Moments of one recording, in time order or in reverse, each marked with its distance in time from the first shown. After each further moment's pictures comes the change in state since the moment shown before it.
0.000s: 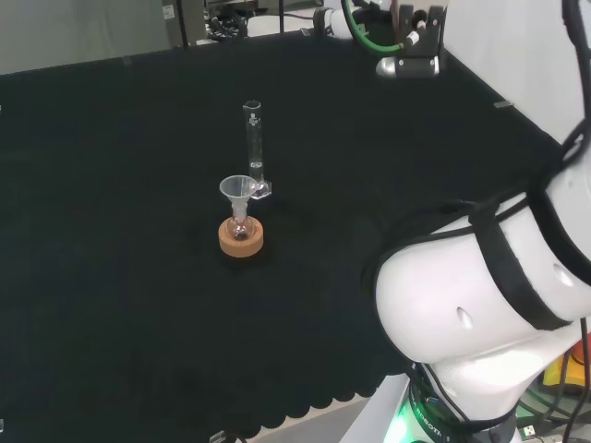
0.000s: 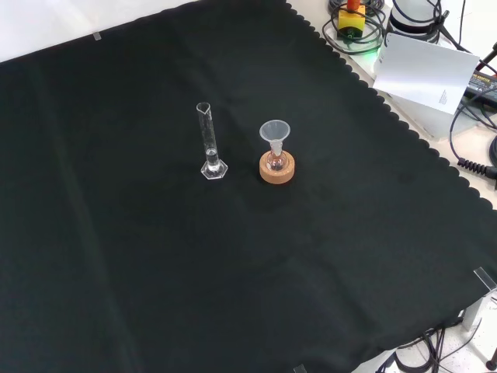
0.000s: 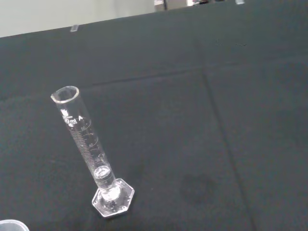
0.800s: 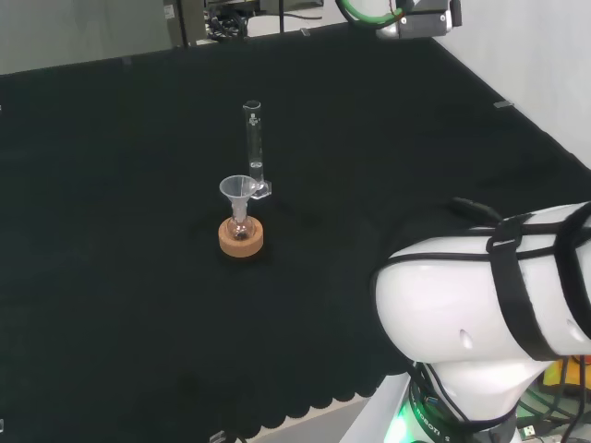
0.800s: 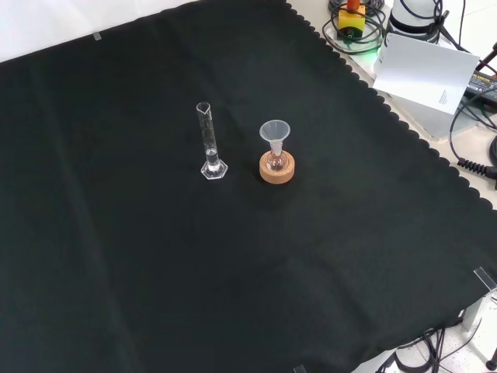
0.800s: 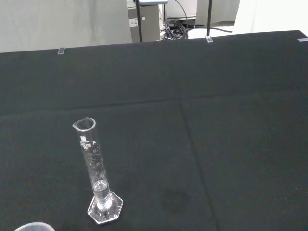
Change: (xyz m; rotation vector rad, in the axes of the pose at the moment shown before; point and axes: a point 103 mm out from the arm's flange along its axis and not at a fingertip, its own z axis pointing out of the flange) arm 0.045 -0.070 -0.085 -0.055 -0.119 0.077
